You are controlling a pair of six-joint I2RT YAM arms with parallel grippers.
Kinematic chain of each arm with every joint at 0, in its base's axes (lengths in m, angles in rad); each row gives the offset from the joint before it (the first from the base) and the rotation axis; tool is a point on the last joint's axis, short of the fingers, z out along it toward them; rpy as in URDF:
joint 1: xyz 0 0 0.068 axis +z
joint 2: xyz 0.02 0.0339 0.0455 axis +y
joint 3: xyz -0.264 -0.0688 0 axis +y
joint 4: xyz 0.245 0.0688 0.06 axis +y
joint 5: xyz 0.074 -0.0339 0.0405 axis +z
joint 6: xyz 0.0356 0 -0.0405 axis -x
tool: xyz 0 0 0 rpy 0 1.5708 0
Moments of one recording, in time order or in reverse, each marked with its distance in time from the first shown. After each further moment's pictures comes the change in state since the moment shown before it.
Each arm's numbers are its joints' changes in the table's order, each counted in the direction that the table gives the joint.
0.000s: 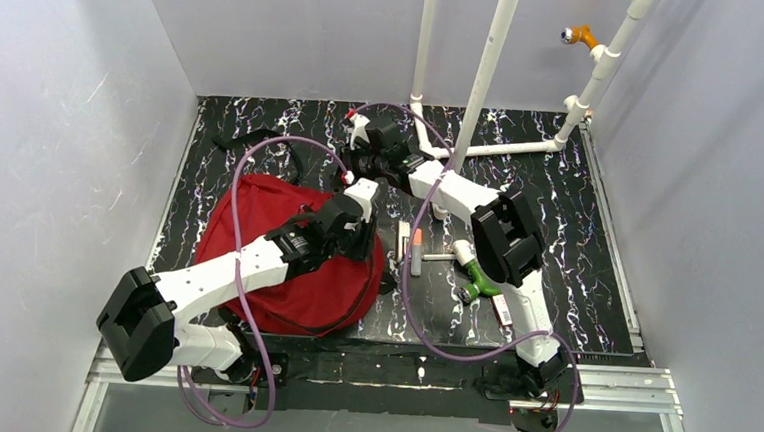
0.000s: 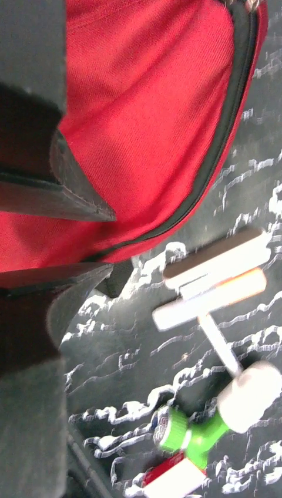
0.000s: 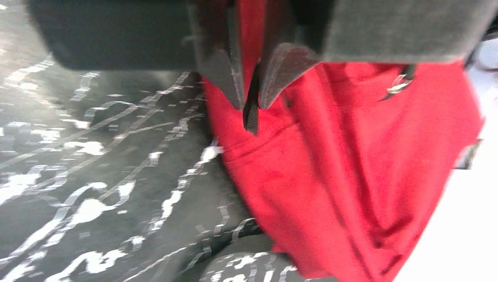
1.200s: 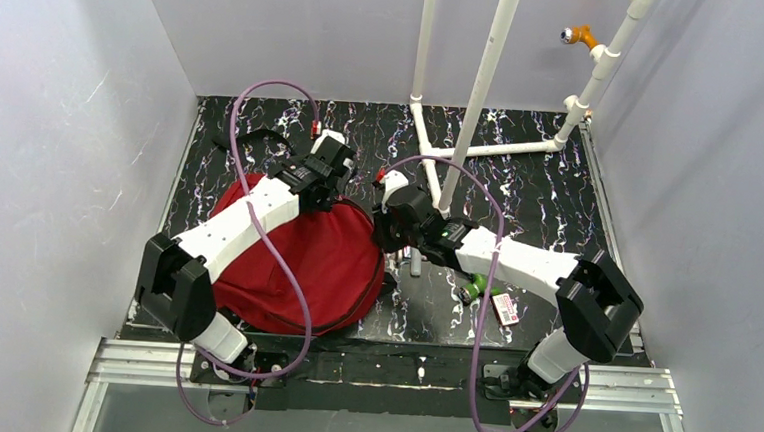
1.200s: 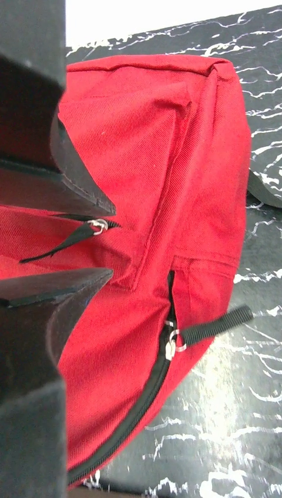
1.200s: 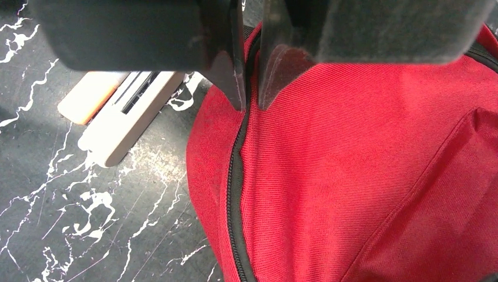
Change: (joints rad) left arm 0.233 0.250 -0.463 0.536 0.371 -0.067; right arm 0.200 -0.657 0.760 -0.011 -0.502 0.016
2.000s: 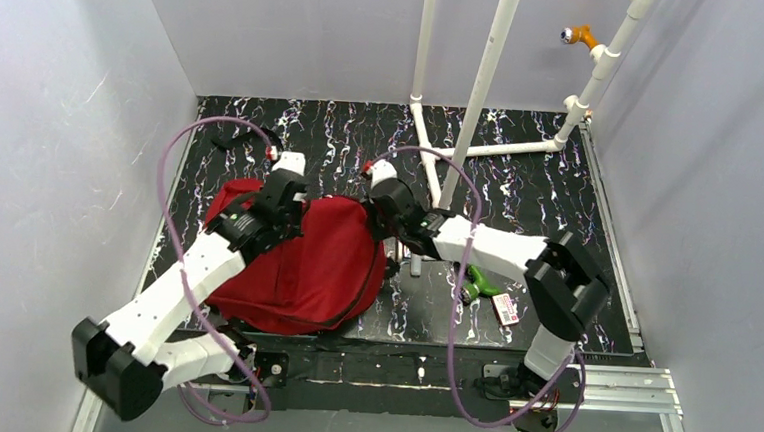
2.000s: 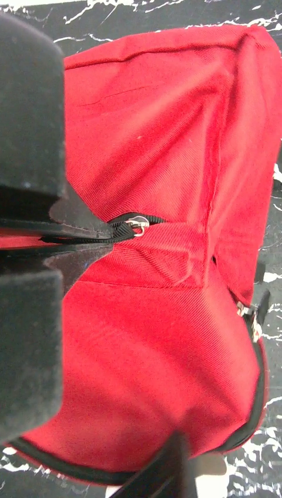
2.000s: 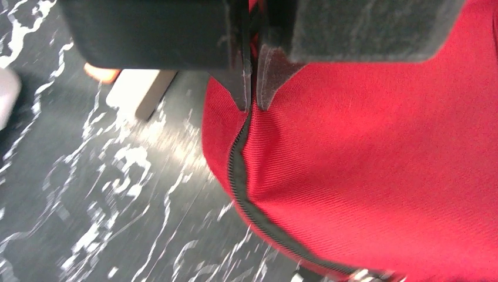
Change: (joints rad) left arm 0.035 -0.386 0.276 -0.014 -0.112 0.031; right arm 0.005 0.126 -0.082 -0.020 -0.115 0.008
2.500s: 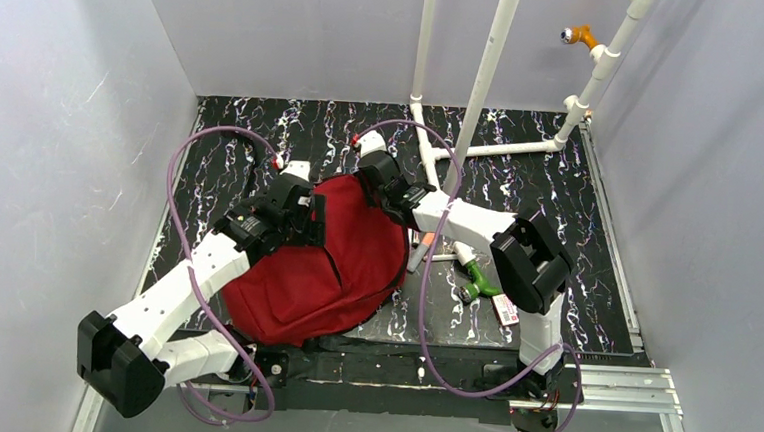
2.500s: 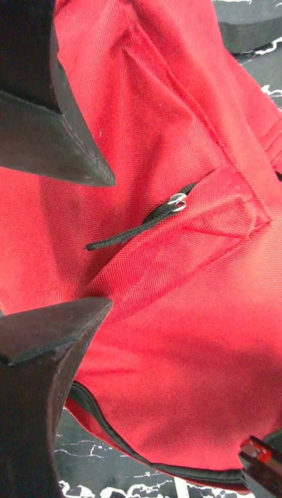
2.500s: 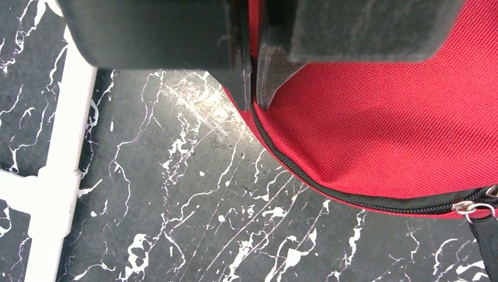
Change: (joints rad) left arm 0.003 -0.035 0.077 -0.042 -0.178 0.119; right arm -0.063 0.265 -0.324 -0.003 -0.211 0.196
